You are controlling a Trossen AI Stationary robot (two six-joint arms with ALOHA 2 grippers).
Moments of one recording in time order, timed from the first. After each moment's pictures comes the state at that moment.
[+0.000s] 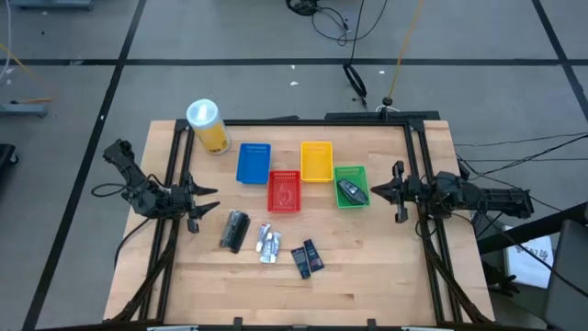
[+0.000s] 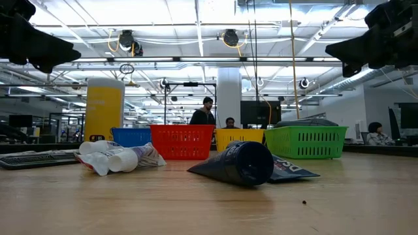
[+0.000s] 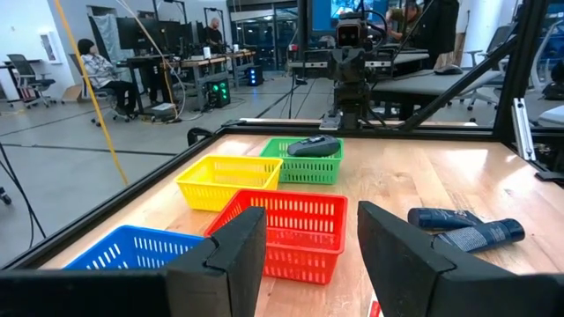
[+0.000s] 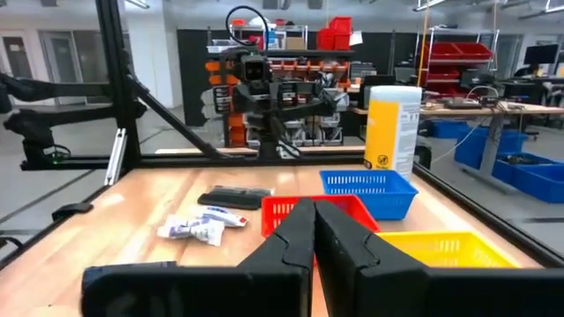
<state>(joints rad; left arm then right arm) -0.82 0.03 0.09 -0.12 -1.02 -0.02 -0.02 0.00 0.06 0.03 0.02 0.00</state>
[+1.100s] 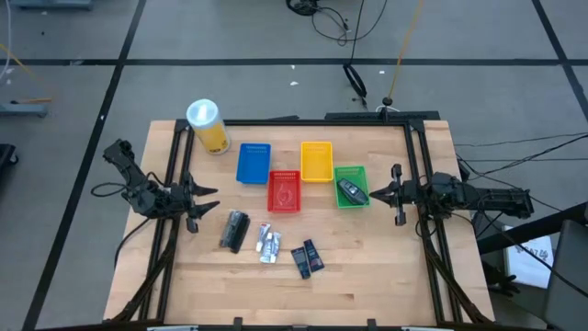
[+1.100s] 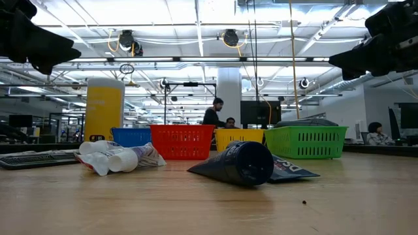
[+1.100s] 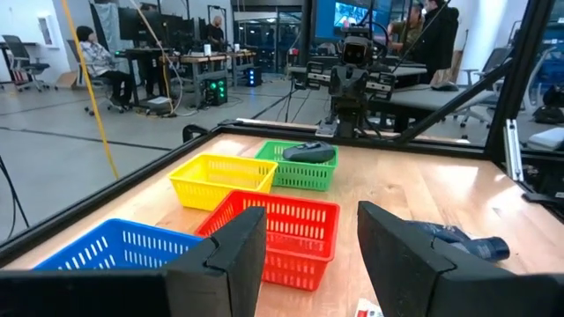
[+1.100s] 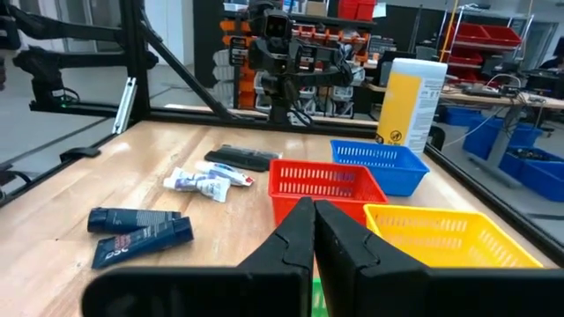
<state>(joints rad) -0.82 0.03 0.09 -0.10 -1.02 -0.08 -0.02 0.00 0.06 -0.10 -0.02 -0.07</state>
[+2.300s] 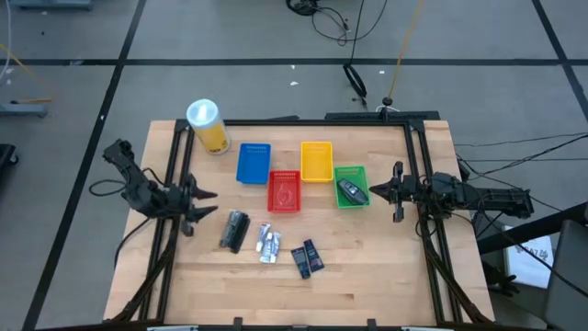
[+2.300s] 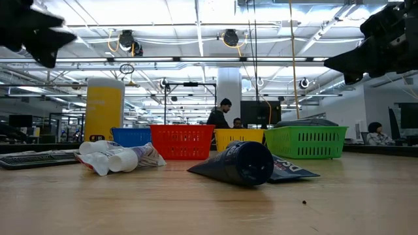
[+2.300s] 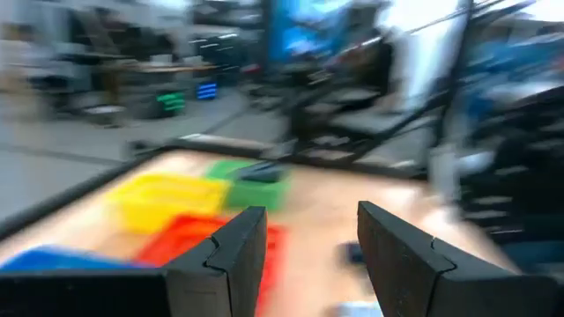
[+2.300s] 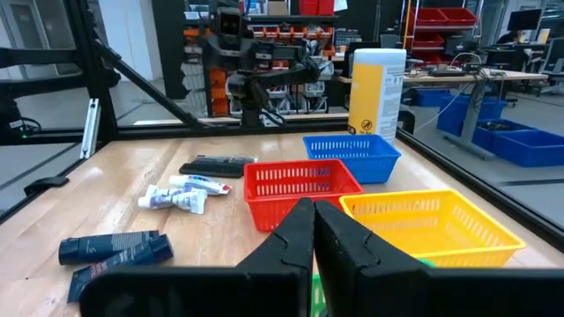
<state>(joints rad) -0.82 0.03 0.09 0.04 -0.84 -0.05 -0.02 0.00 0.06 -0.10 0.08 0.03</state>
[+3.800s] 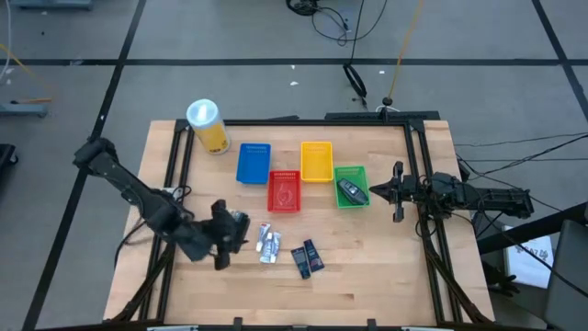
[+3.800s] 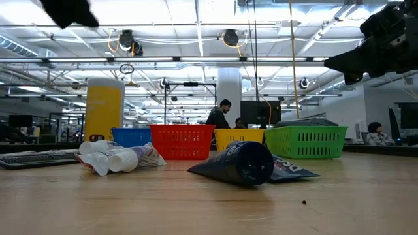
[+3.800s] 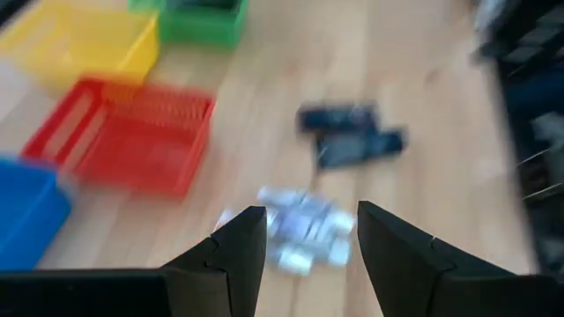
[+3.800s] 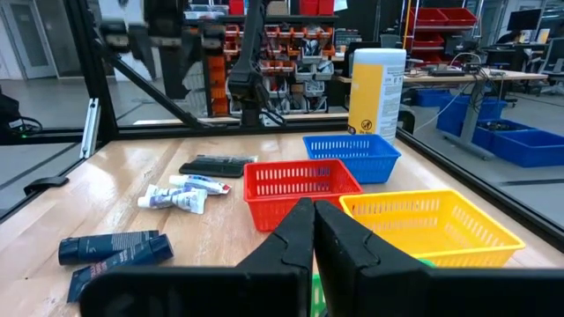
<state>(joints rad) -0.65 1.22 0.92 -0.57 -0.54 -0.67 -0.02 0.00 0.06 -0.10 0.08 0.03</state>
